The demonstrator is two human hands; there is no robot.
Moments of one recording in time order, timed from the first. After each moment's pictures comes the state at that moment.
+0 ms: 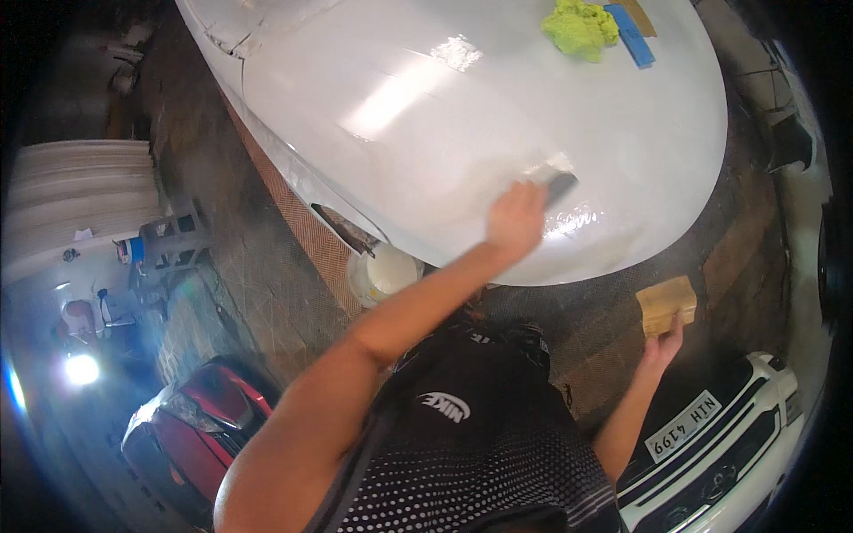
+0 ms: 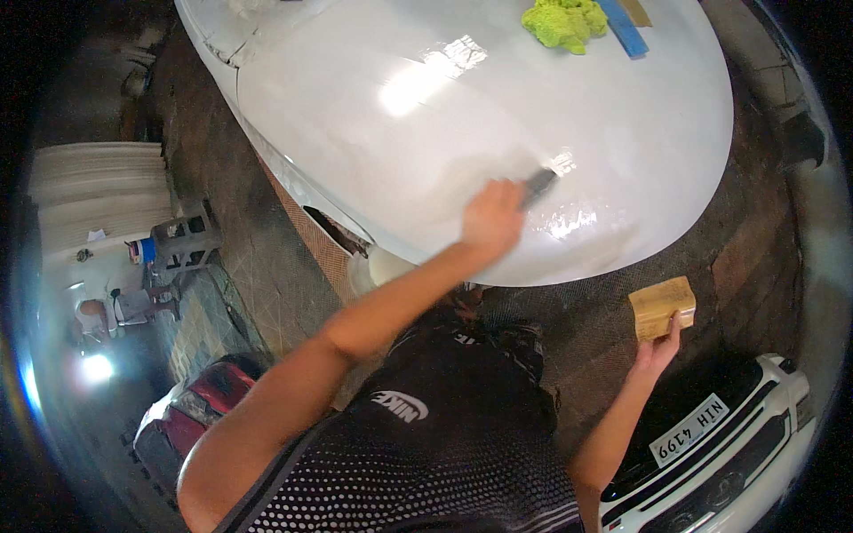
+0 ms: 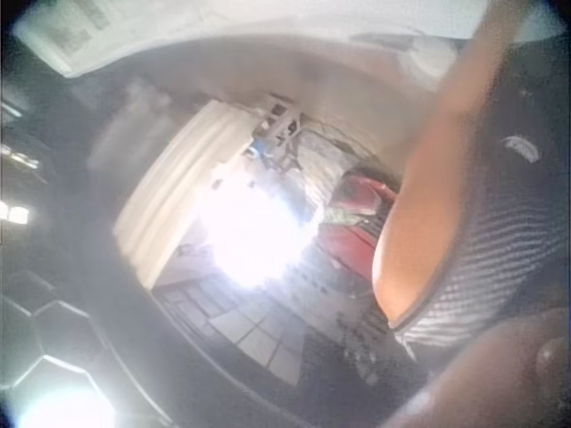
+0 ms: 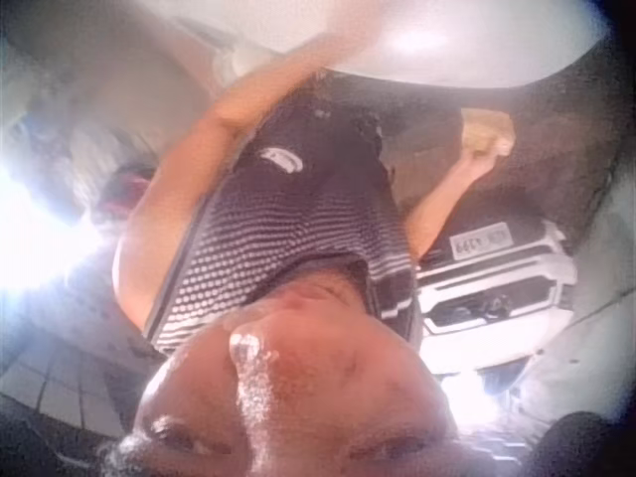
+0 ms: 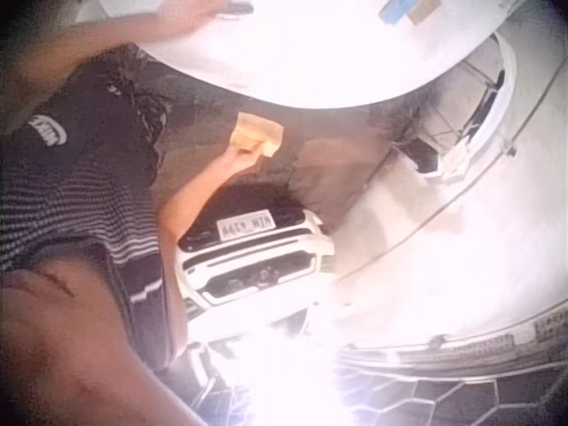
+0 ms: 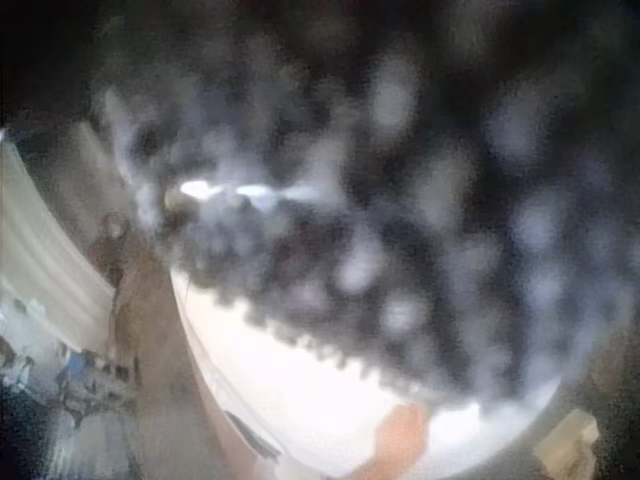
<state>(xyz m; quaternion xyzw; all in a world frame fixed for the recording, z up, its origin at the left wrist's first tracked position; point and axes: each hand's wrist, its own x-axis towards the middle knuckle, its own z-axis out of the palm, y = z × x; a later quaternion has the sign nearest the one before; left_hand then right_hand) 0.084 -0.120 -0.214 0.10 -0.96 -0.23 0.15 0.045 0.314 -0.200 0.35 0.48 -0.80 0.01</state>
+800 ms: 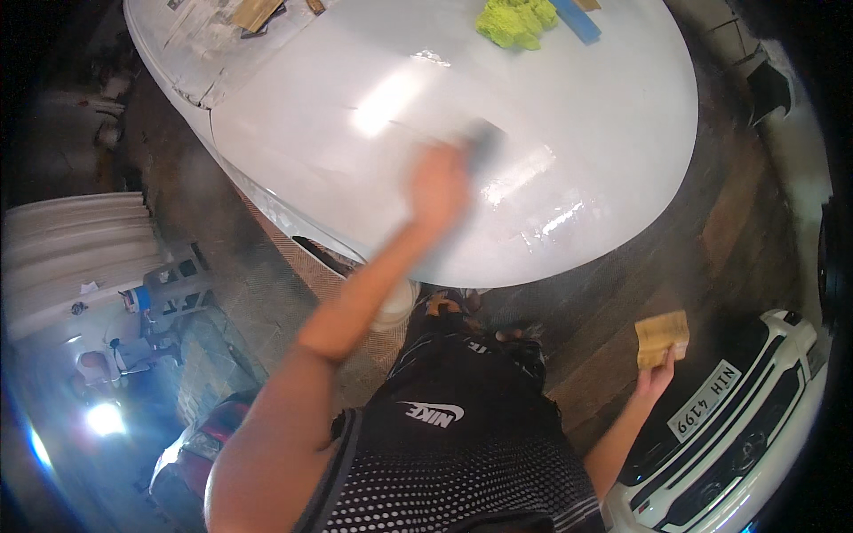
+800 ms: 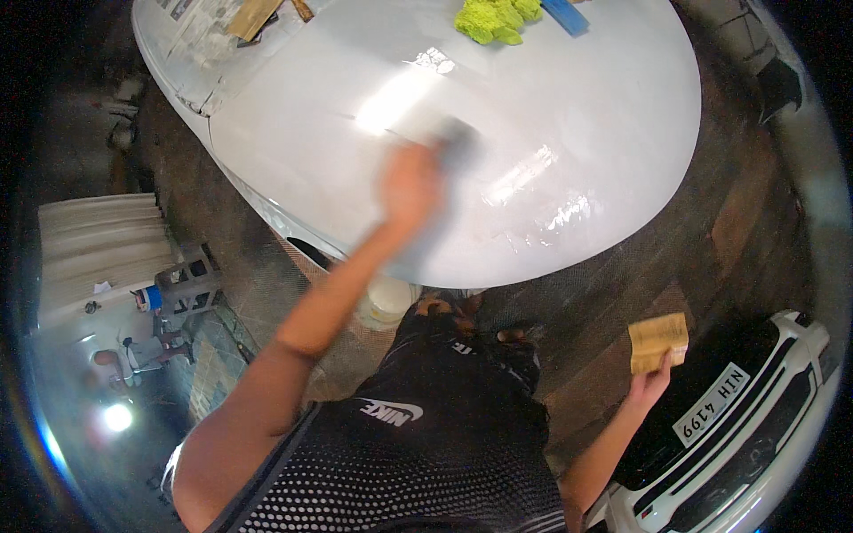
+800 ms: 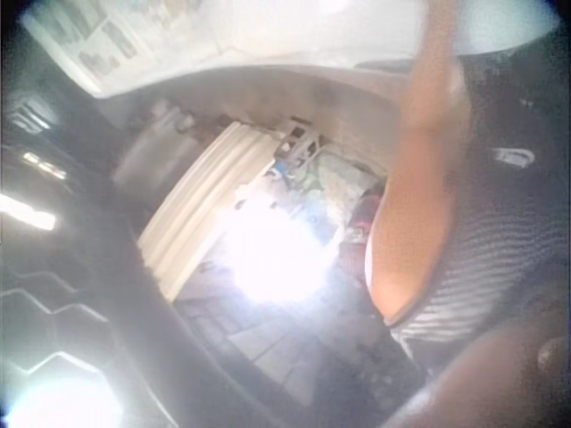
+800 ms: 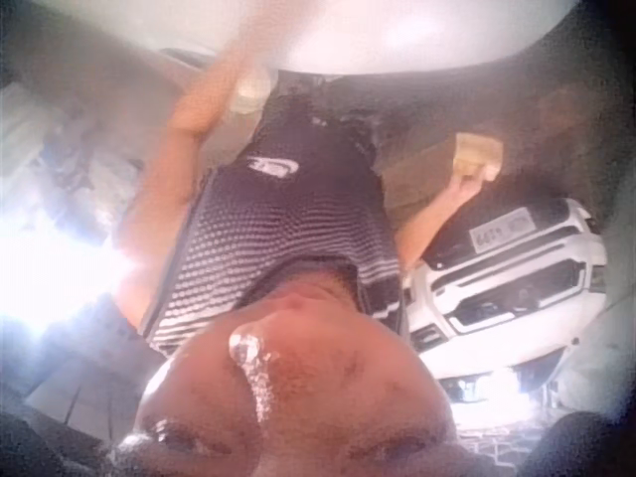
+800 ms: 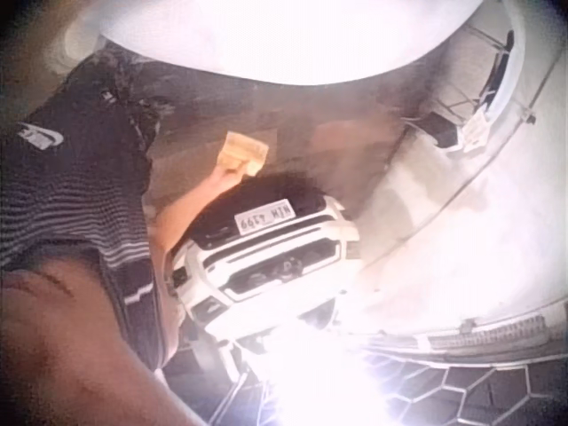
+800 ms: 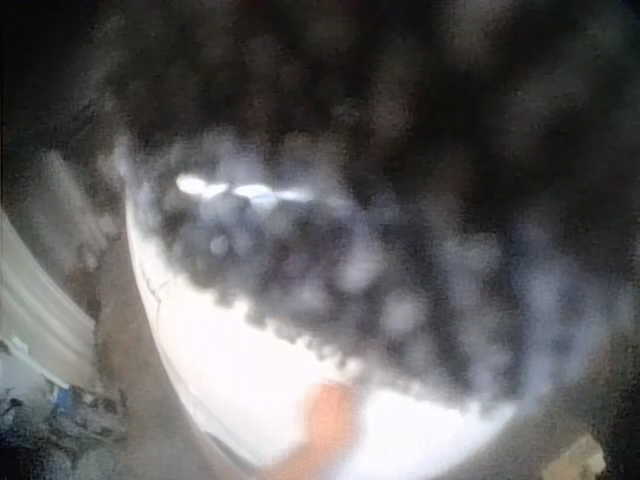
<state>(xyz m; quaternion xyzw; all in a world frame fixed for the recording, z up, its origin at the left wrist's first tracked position) 0.058 -0.198 -0.199 0.11 -0.96 -0.17 0.19 0.155 0.379 -0.191 0.41 0.43 -0.80 -0.06</state>
